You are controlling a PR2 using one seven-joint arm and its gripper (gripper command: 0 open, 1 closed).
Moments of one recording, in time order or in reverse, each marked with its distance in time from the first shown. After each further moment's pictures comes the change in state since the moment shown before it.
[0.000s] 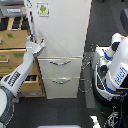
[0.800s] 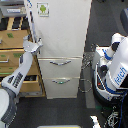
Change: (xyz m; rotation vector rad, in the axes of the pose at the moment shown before) arm 0.011 0.034 -0.021 -0.050 0.003 0.018
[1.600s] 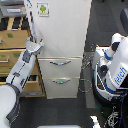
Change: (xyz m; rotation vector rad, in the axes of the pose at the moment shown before) arm 0.015 -0.007 -0.018 -0.035 0.043 -0.027
